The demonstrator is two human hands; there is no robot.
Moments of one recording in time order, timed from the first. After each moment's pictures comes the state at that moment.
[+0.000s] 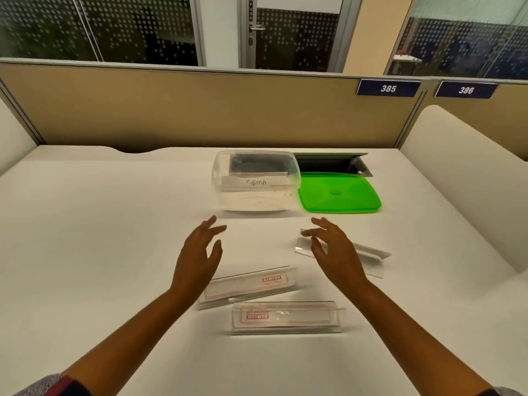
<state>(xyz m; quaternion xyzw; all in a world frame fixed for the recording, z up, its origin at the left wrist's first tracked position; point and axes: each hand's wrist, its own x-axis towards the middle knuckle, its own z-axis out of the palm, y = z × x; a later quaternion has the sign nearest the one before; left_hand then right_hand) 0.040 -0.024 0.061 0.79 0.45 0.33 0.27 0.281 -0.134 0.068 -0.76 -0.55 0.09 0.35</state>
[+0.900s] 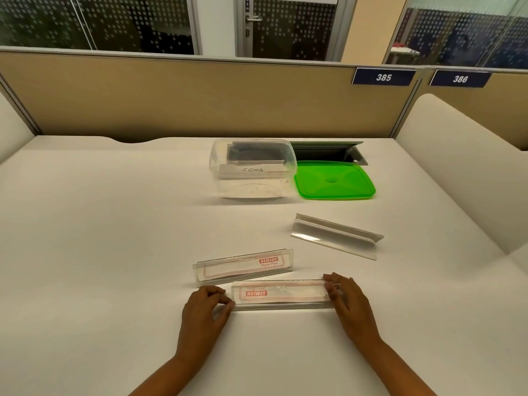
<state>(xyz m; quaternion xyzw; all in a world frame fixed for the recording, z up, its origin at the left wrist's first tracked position) 0.008 -0.116 -0.021 0.79 0.48 0.26 0.29 0.270 -0.239 -0.012 -0.79 -0.43 0.20 0.39</state>
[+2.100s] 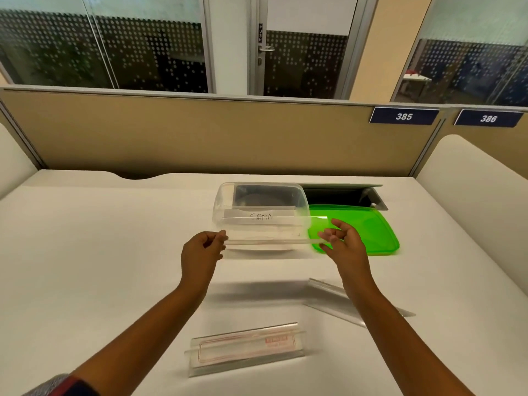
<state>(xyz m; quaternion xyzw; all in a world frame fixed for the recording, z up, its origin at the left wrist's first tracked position) 0.100 0.062 0.101 0.54 0.52 0.44 0.50 0.324 -0.033 0.101 -0.63 -0.28 0.30 0.66</state>
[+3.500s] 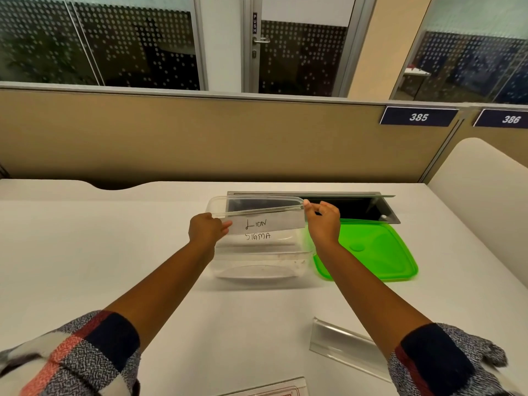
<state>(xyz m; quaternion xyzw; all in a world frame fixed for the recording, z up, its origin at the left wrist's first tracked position) 0.174 0.198 0.093 0.40 0.61 0.35 0.59 0.369 0.121 0.079 -0.80 -0.27 0.13 0.52</state>
